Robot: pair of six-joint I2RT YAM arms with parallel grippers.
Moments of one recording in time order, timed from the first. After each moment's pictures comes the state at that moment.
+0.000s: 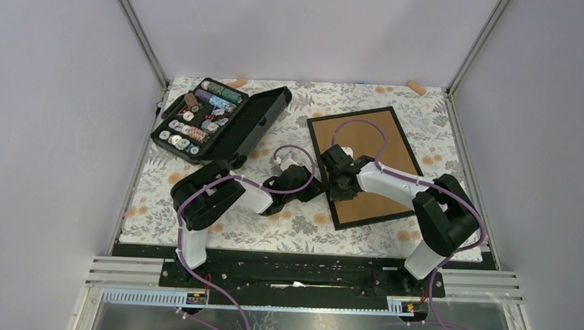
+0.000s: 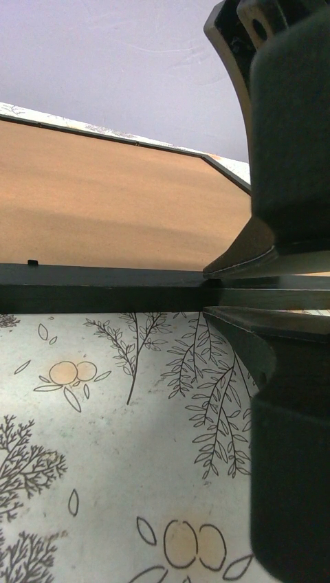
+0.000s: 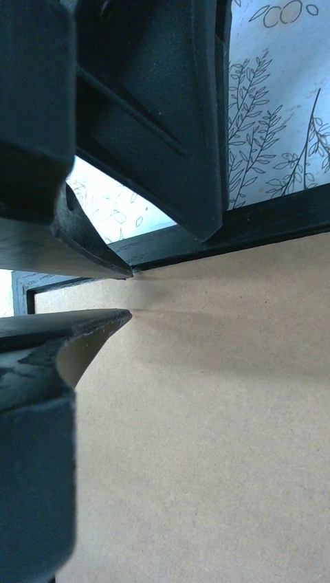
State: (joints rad) left arm -0.86 1.92 0.78 0.56 -0.08 -1.31; right arm 0.69 1.65 0.99 -0.59 0.18 0.57
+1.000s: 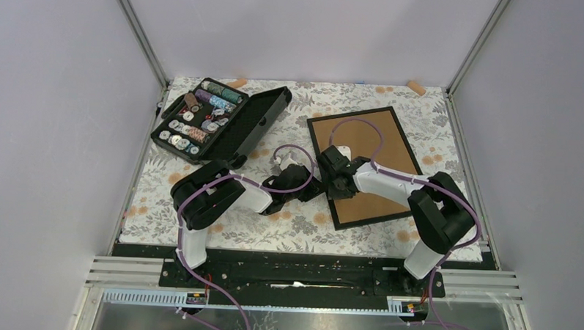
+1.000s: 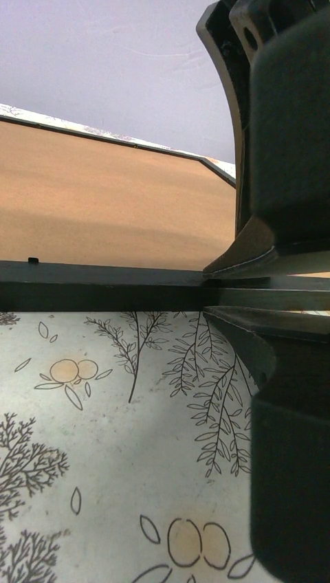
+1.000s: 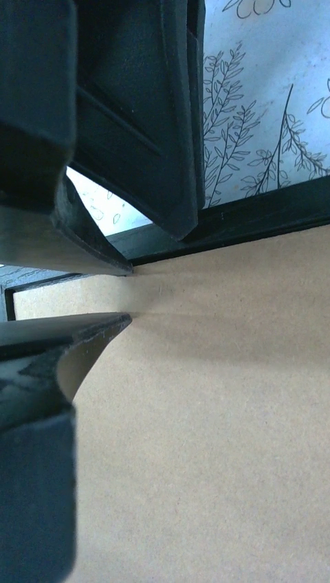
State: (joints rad) left arm -0.85 1.93 0.78 0.56 -0.06 -1.32; right arm 0.72 1.69 1.00 -0.56 0.25 0.57
